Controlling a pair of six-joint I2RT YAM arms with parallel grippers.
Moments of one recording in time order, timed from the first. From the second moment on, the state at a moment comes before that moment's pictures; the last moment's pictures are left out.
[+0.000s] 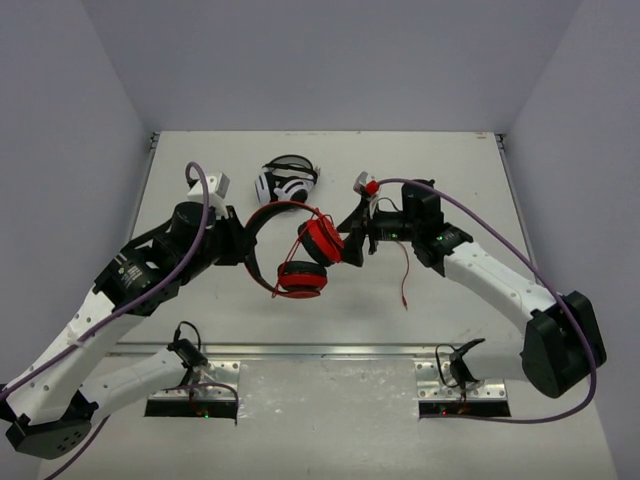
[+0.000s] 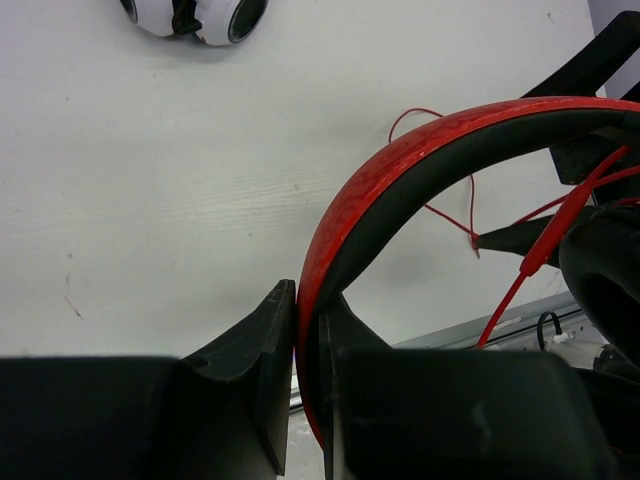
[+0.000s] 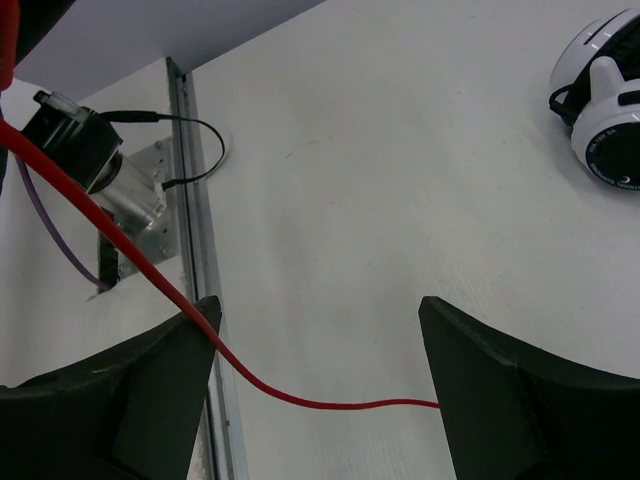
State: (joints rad) left arm -0.67 0.84 1.18 -0.90 -0.24 -0.59; right arm 0.49 1.29 0.82 0.11 -0.83 0.03
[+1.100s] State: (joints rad) left arm -0.67 0.77 1.14 -0.84 -0.20 -0.62; right arm 0.51 1.28 0.92 0.17 -0.55 0.10
